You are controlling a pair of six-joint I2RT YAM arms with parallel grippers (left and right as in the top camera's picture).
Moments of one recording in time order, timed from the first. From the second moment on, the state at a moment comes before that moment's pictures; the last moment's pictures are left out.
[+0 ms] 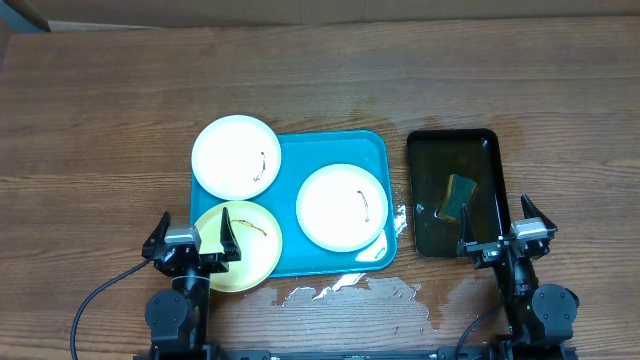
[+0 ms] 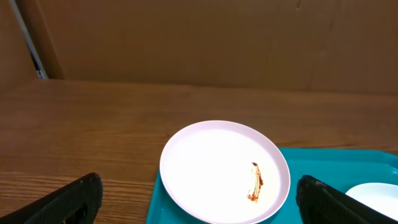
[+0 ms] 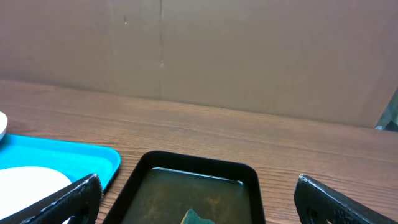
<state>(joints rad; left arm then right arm) 0.06 0.01 0.01 -0.08 0.00 -0.05 0.01 0.01 0.02 -0.03 -0.12 -0.09</state>
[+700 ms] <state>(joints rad) 0.06 0.01 0.01 -0.08 0.00 -0.05 0.01 0.43 0.68 -0.47 -0.12 0.16</state>
